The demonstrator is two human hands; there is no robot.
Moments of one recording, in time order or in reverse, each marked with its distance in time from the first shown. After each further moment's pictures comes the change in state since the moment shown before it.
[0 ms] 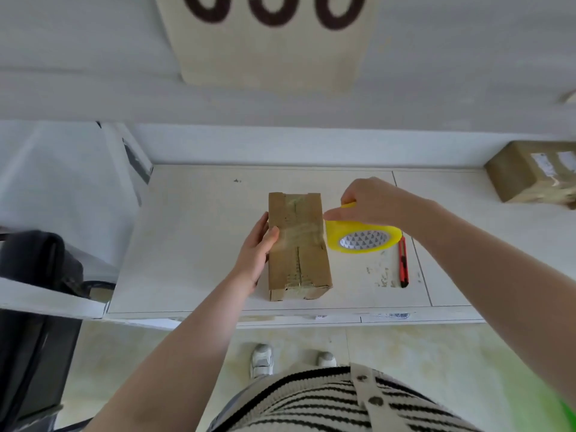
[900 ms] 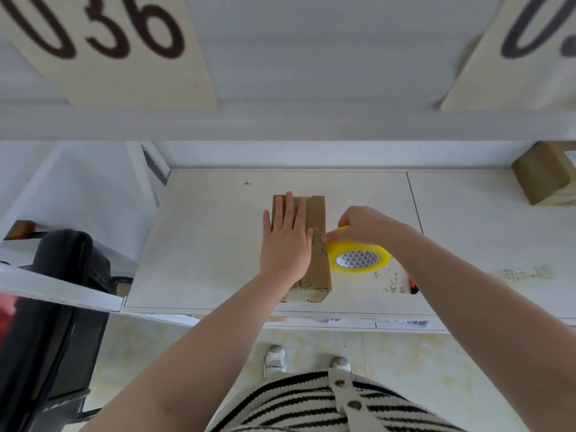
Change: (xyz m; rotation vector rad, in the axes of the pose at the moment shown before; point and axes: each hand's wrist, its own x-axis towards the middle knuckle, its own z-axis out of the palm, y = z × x) left_hand 0.012 0.017 0.061 1.551 0.218 0.297; right_hand 0.023 0.024 0.059 0.142 -0.109 0.112
